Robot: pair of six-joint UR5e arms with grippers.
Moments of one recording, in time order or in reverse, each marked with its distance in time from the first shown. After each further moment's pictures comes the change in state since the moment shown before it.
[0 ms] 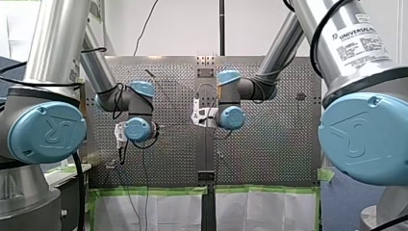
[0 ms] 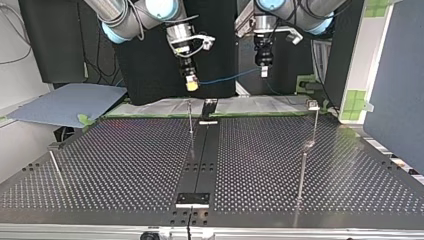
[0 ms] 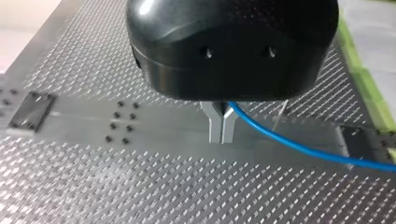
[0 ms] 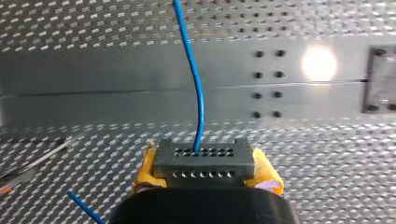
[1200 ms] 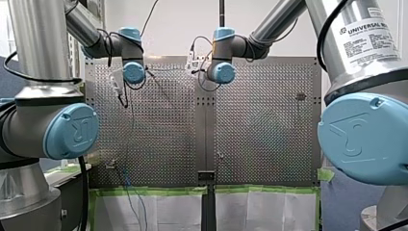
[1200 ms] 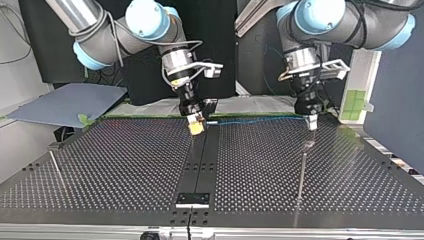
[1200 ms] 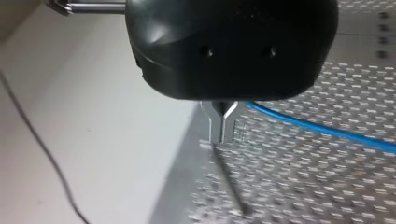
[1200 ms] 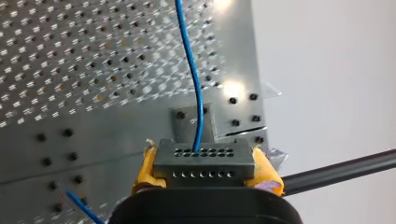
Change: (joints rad) left arm 0.242 0.347 0.323 -0.347 0.073 -0.192; right arm -0.013 -0.085 -0.354 0.195 -0.103 0.046
